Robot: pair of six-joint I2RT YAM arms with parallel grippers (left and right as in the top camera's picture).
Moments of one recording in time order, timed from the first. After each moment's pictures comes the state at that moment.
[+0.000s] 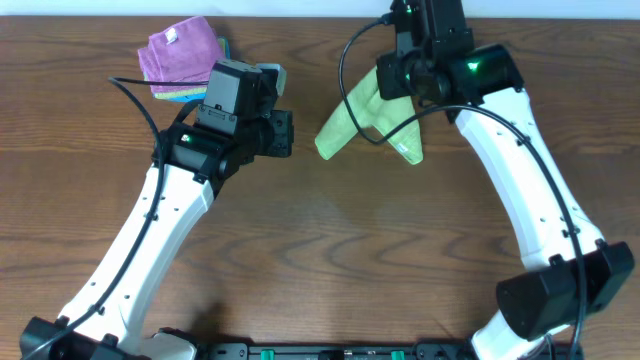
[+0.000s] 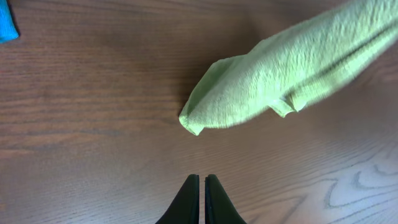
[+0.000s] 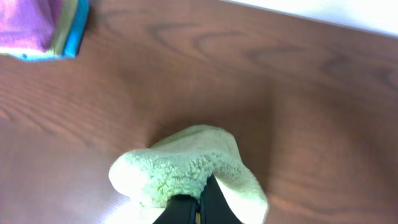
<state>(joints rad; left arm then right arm) -0.36 1.47 1.32 -0.71 0.23 -0.30 0.34 1.81 1.86 -0.97 -0.01 0.11</state>
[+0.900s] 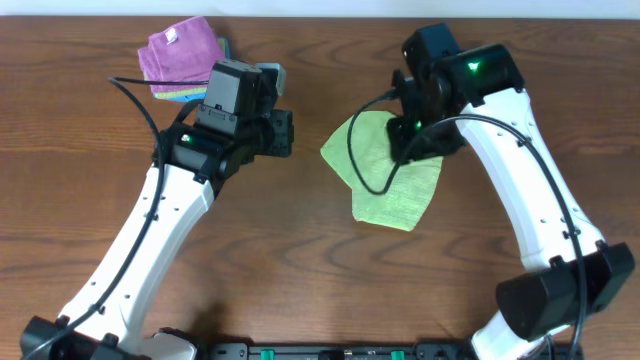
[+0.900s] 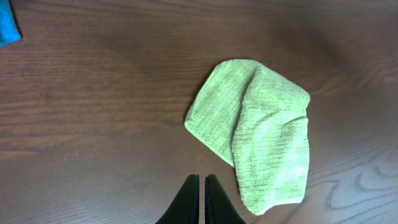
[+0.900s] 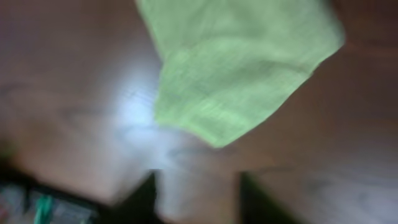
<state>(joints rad) -0.36 1.48 1.32 -0.70 0.22 -0.30 0.35 1.81 1.86 -1.48 -0.07 0.10</state>
